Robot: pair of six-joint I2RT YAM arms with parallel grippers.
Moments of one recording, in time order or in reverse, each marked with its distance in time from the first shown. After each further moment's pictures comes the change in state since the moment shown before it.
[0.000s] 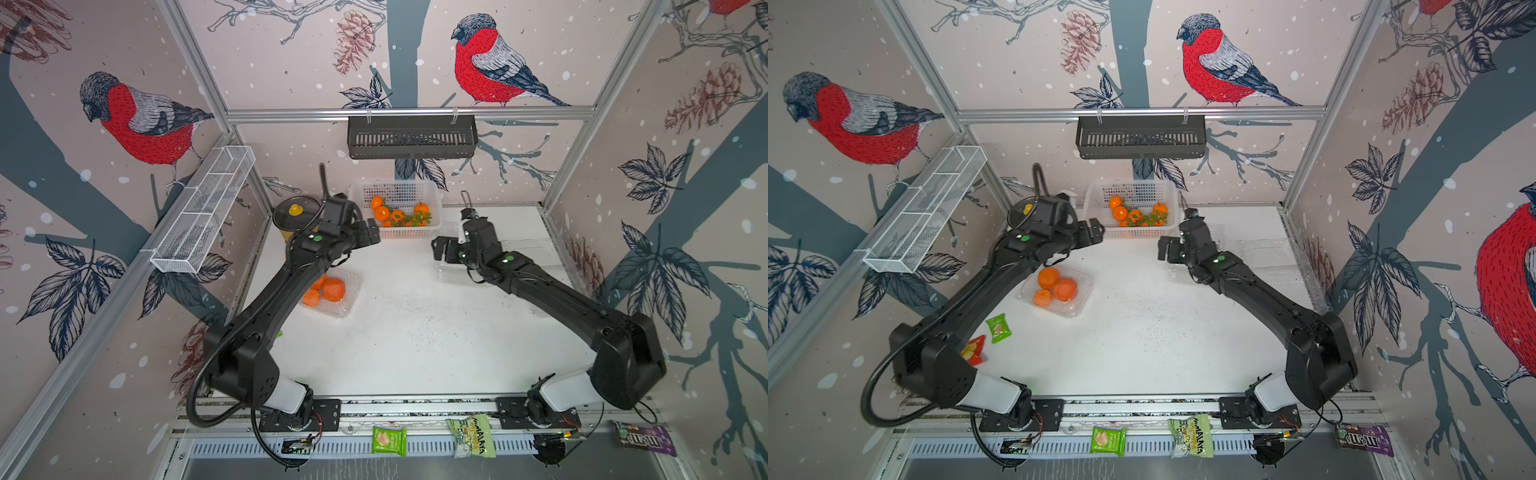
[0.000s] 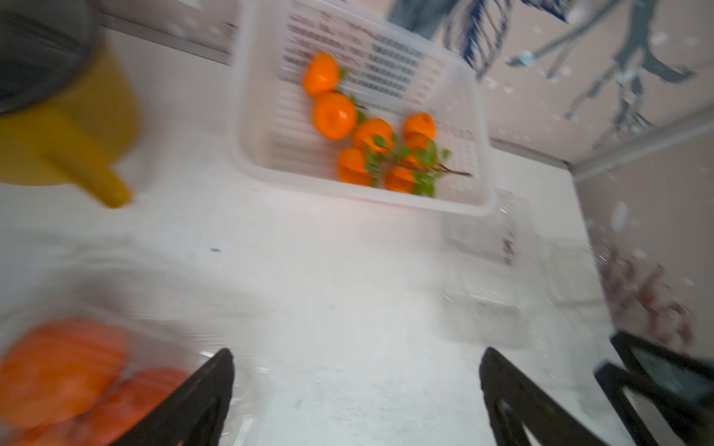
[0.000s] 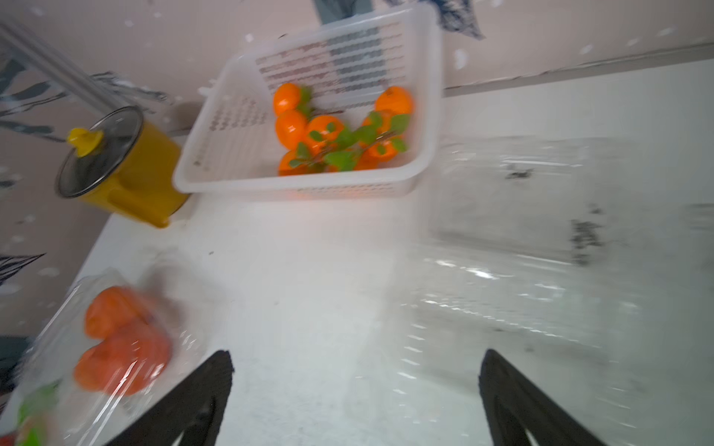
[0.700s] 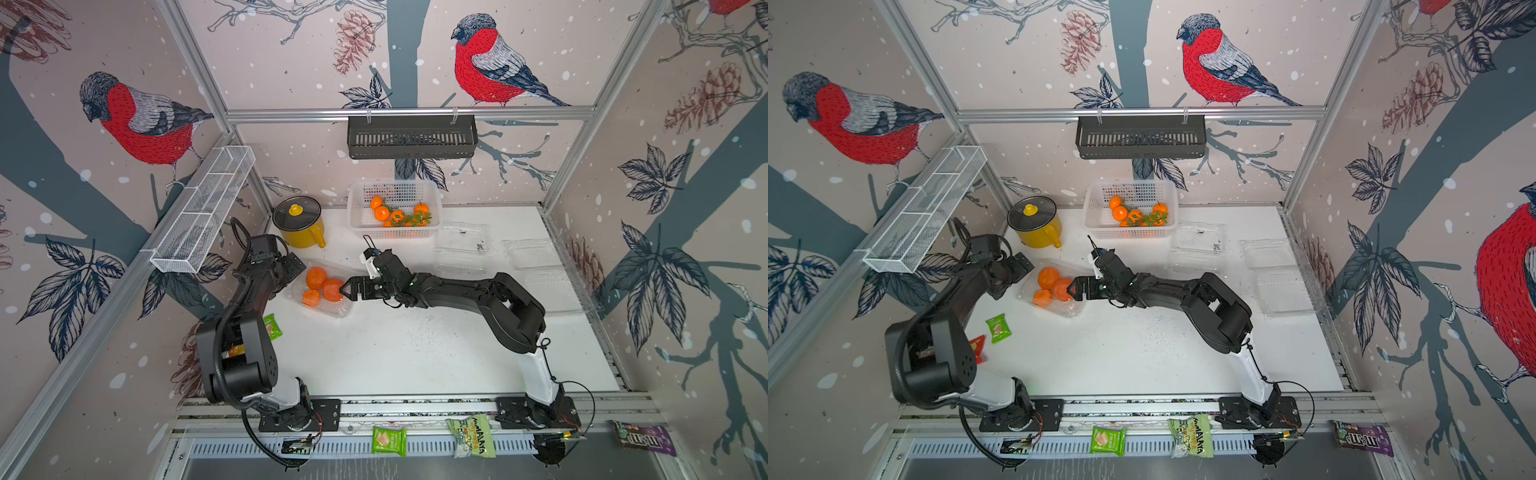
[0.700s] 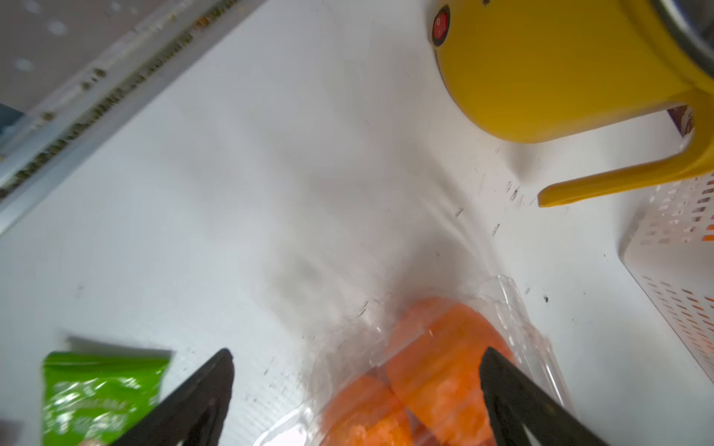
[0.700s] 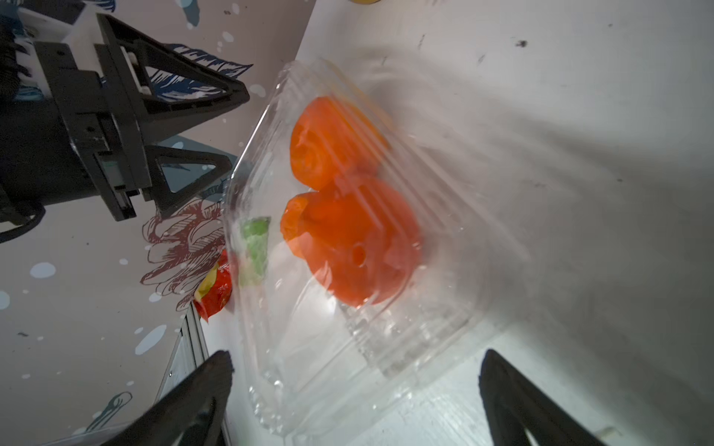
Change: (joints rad) left arm 0.555 0.107 -0.313 0.112 0.100 -0.070; right arm 0.306 0.616 0.294 0.335 -0.382 0.270
